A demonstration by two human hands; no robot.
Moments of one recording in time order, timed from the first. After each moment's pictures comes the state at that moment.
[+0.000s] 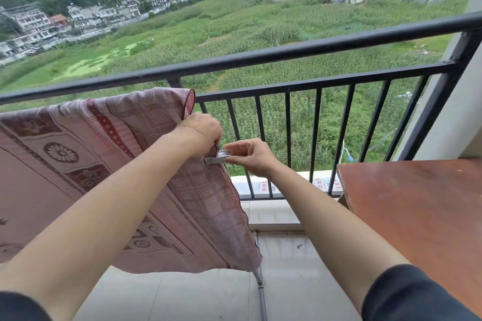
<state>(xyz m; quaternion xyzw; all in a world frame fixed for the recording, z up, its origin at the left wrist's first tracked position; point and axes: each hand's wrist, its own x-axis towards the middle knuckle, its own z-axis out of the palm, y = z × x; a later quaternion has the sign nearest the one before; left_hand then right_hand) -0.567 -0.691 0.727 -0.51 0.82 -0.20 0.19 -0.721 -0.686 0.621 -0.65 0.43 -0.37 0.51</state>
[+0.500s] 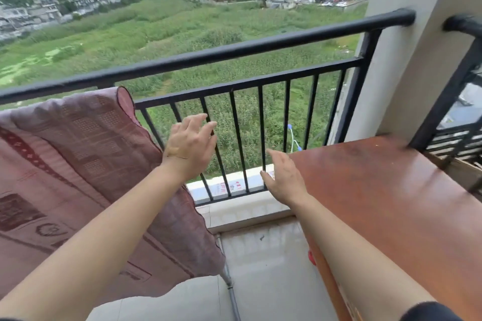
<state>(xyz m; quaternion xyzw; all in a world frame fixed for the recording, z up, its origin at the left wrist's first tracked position) -0.629 -0.675 0.662 -0.48 0.84 -0.15 -0.18 -0.859 -0.621 0.549 -0.65 0.68 -0.29 0.17</state>
